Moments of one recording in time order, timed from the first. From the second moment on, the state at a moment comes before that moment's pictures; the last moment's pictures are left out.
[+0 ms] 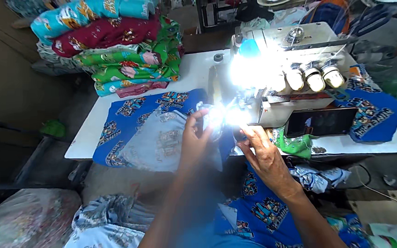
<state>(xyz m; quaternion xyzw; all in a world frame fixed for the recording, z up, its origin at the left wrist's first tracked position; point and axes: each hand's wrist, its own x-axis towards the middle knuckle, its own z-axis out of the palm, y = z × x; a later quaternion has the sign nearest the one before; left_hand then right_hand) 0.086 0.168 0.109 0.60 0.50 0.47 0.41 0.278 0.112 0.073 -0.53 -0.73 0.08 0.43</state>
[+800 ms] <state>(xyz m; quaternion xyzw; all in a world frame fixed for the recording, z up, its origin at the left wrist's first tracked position) 0.128 0.133 0.102 0.70 0.39 0.59 0.03 0.282 0.115 0.067 -0.48 -0.67 0.26 0.51</state>
